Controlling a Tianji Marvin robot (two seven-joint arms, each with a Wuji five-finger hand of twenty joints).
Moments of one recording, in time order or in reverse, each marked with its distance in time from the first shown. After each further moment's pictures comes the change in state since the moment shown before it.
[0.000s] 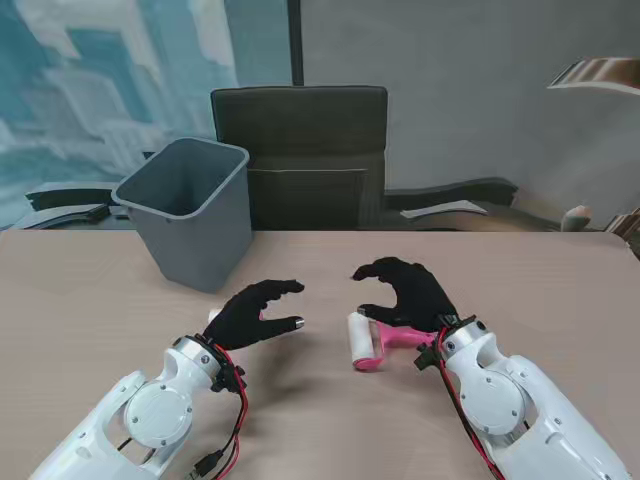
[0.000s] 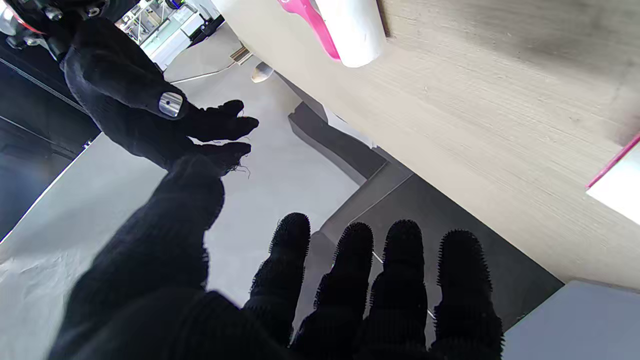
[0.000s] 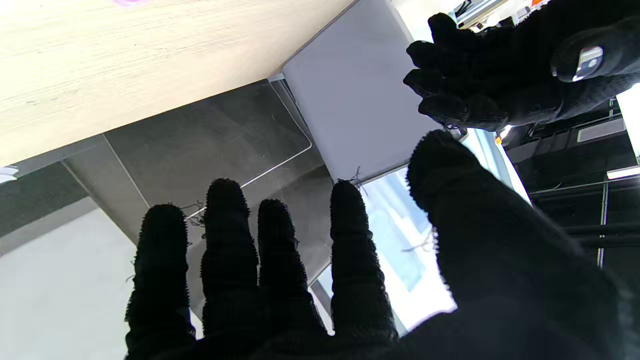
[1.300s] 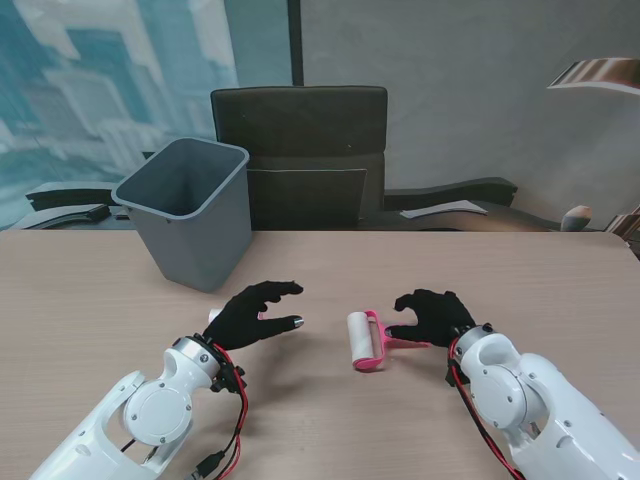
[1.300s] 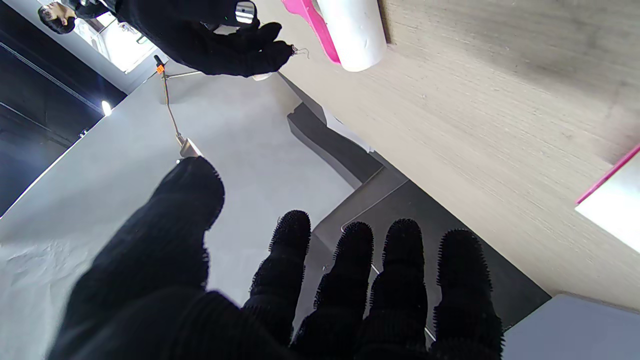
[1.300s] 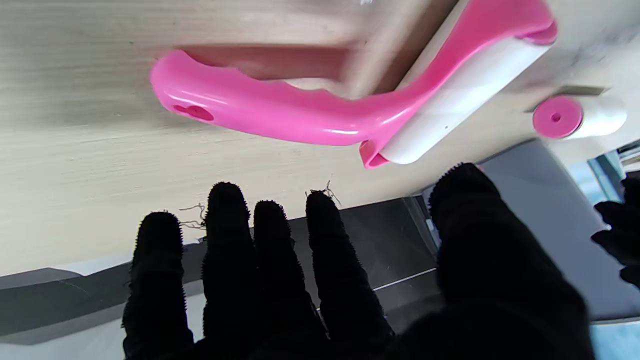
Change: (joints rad) left arm -0.005 -0.003 -0.001 0.016 -0.049 0.005 -0.012; right arm -0.003 0.072 -0.001 -0.015 -0.166 0.331 0.279; left_hand 0.000 0.000 0.000 0.000 0.011 0.000 0.017 0.008 0.000 0.000 0.010 0.000 0.000 0.000 0.014 0.004 0.001 0.000 0.015 0.000; right_hand -0.019 0.299 -0.325 0.000 -0.008 0.191 -0.097 -0.050 0.004 0.037 -0.021 -0.024 -0.023 -0.002 -0.011 -0.001 -0.051 0.041 -0.071 0.014
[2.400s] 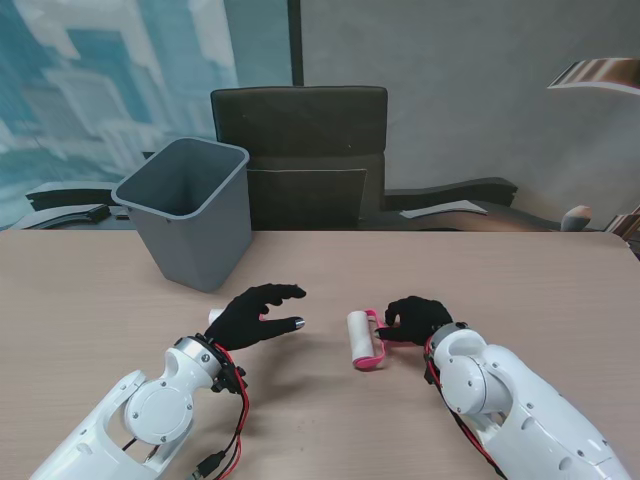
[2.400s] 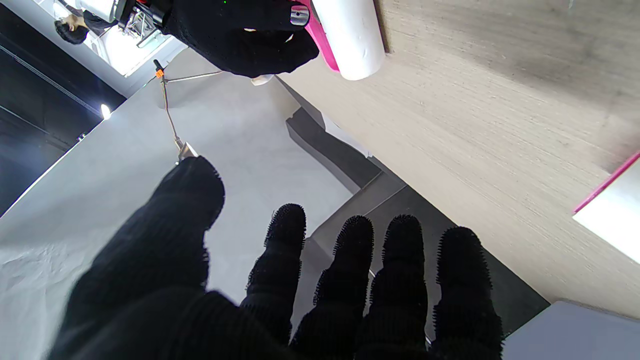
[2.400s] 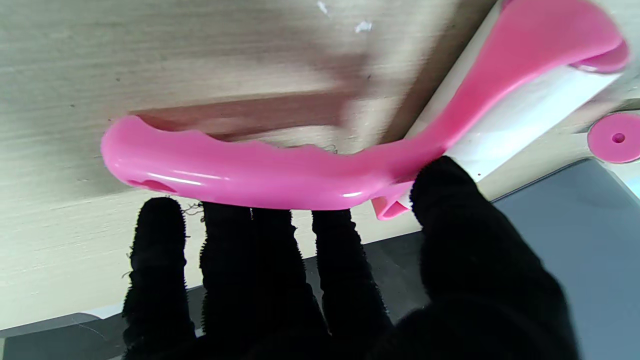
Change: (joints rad) left arm -0.007 0.000 0.006 0.007 -0.004 0.004 -0.012; right arm 0.132 -0.017 -0.176 0.103 0.049 0.187 0.007; left_hand 0.000 0.000 0.000 0.000 0.030 -0.043 0.033 0.001 0.049 -0.004 0.007 0.000 0.025 0.001 0.014 0.003 0.012 0.000 0.024 0.002; right_hand 0.118 -0.064 0.028 0.025 0.099 -0.047 0.138 0.126 0.139 0.001 0.104 0.045 0.143 -0.002 0.149 0.039 0.100 0.004 0.148 0.012
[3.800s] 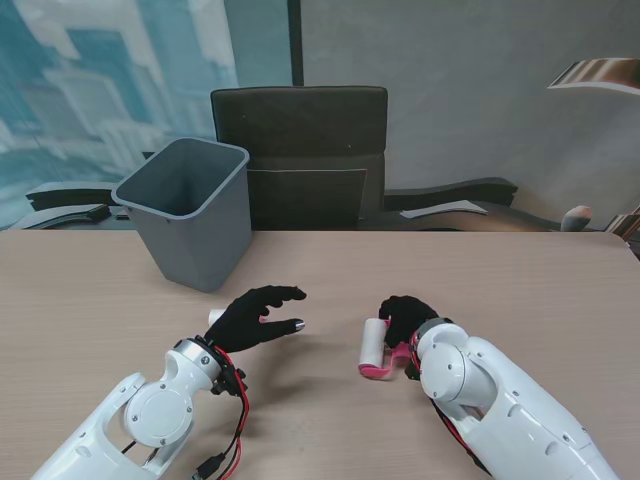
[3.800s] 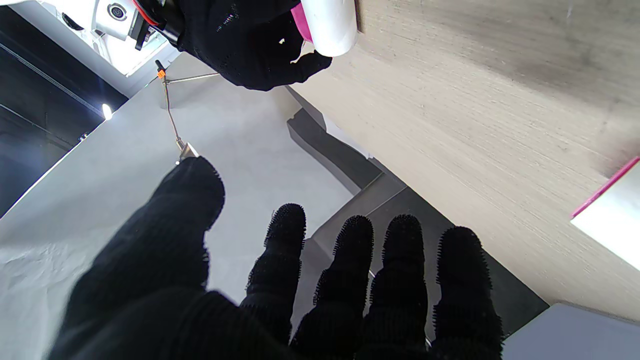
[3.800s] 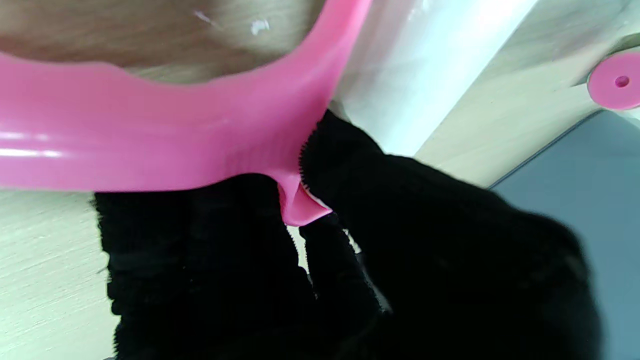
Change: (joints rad) left arm 0.010 0.000 -0.003 -0.006 0.000 -0.004 0.001; right arm 0.056 -0.029 -0.071 -0.002 0.172 0.179 -0.006; left_hand 0.000 0.000 0.000 0.000 0.000 -0.002 0.003 0.000 0.000 -0.001 0.000 0.008 0.000 0.000 0.000 0.008 0.001 0.000 0.002 0.000; right_hand 0.186 -0.599 0.770 -0.312 0.023 0.100 -0.057 -0.054 0.364 0.097 0.156 0.121 0.393 0.114 0.278 0.008 0.497 0.045 0.508 -0.387
